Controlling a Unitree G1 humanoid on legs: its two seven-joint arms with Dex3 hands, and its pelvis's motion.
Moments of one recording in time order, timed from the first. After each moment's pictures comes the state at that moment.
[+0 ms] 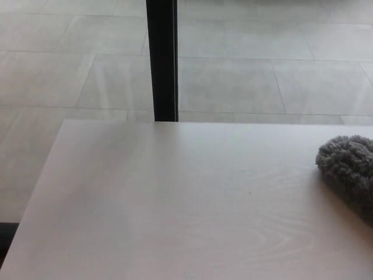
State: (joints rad) left_arm -0.02 0.61 0.53 1.27 -0.28 -0.10 -0.50; right_arm -0.62 -0.68 0.52 1.20 -0.79 0.08 -0.42
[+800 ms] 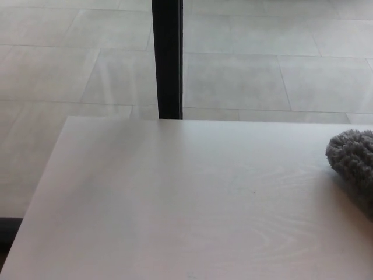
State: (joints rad) left_arm -0.01 0.61 0.53 1.27 -0.28 -0.10 -0.50; right_arm -0.43 -0.78 0.01 0.75 -0.54 0.01 -0.09
